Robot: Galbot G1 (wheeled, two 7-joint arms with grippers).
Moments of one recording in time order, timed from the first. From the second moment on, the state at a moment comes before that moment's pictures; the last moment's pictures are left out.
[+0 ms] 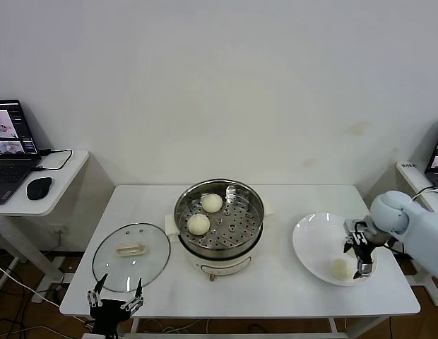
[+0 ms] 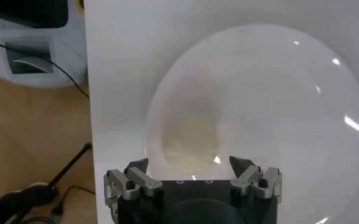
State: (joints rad) left arm 1.82 -1.51 -0.67 -2.22 0.16 0.19 0.06; right arm -0.21 0.53 -0.60 1.34 -0.22 -0.30 -1.27
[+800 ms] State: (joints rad) left arm 1.80 -1.51 -0.67 -2.18 0.16 0.19 0.06; right arm -0.23 0.59 -0.60 1.27 -0.23 -0.30 -1.25
